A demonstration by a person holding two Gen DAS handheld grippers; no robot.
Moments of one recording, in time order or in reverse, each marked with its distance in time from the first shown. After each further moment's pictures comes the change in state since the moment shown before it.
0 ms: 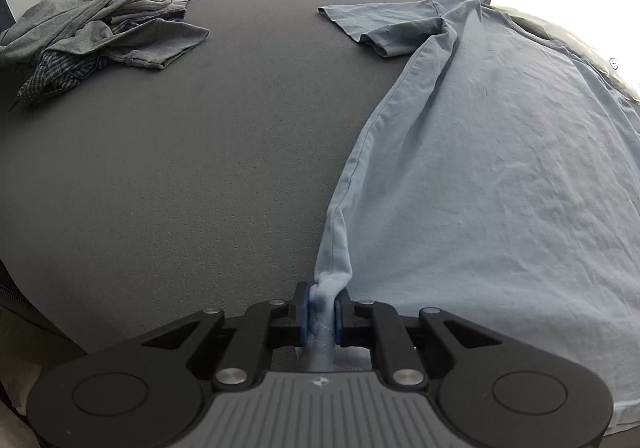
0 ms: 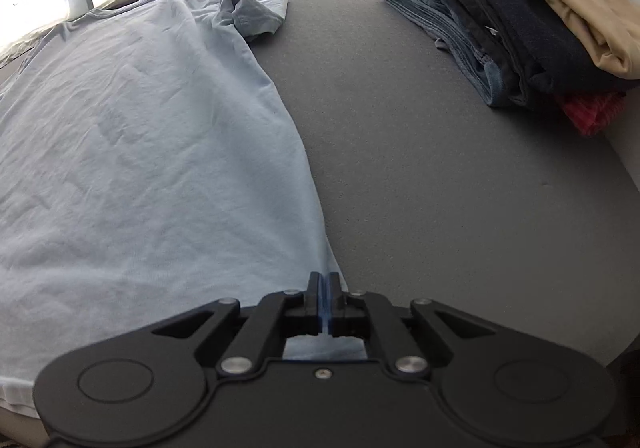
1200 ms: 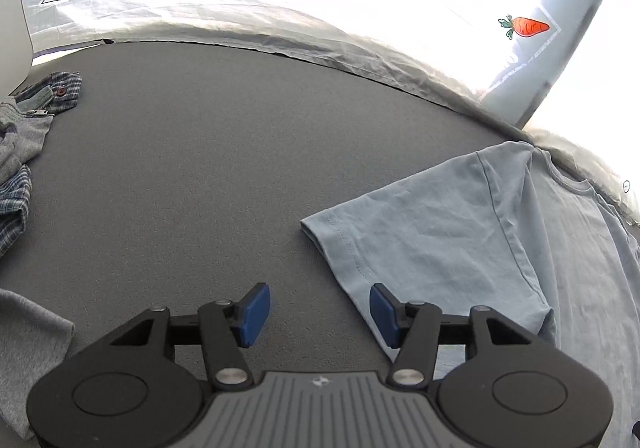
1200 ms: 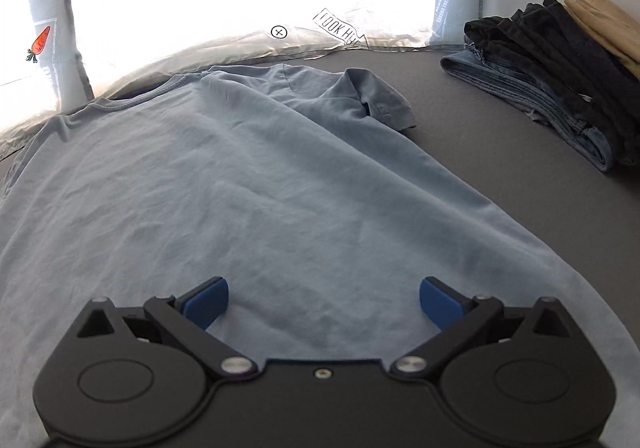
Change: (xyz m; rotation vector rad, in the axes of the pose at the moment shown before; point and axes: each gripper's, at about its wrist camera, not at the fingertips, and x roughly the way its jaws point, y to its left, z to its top) left arm 0.181 0.038 0.302 0.057 -0.094 -0.249; right arm 0.056 0.181 0.080 0.200 -0.273 -0.032
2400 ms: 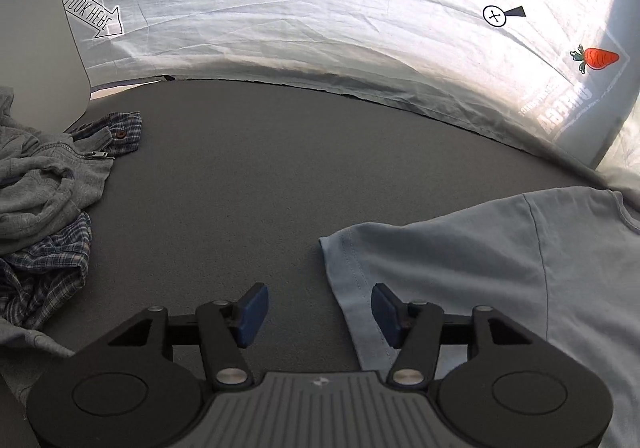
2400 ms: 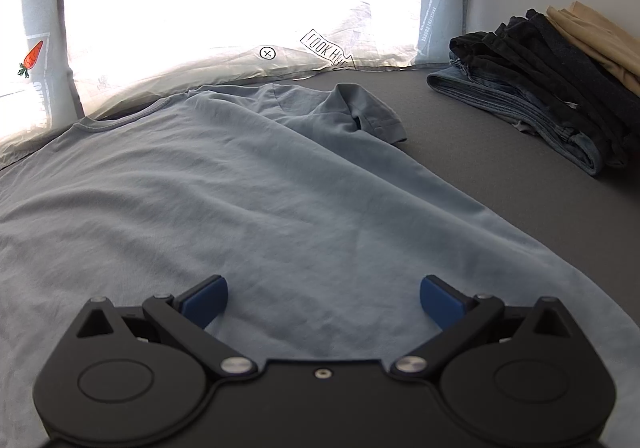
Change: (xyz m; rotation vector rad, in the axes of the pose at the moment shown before) left arm -0.010 0.015 0.020 -0.020 -0.064 0.215; right arm 0.002 0.005 -0.005 0.023 -0.074 -0.039
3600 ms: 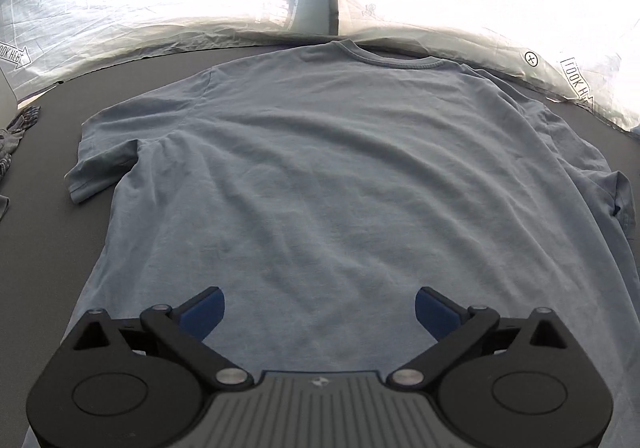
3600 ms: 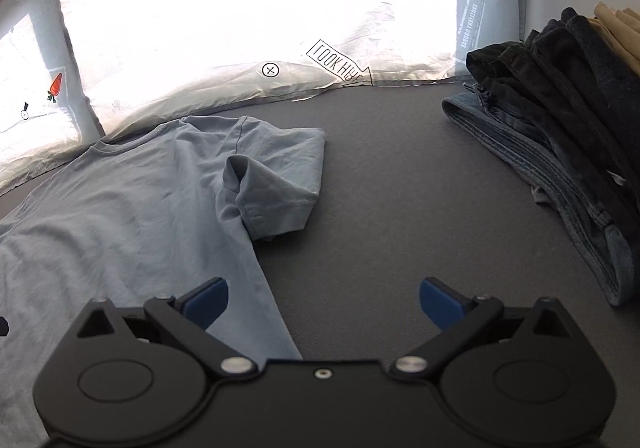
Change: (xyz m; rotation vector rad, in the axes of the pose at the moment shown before) left arm -0.113 -0.291 -0.177 0.190 0.046 -0.084; right arm 0.073 -0.160 0.108 -0.138 0.060 0.303
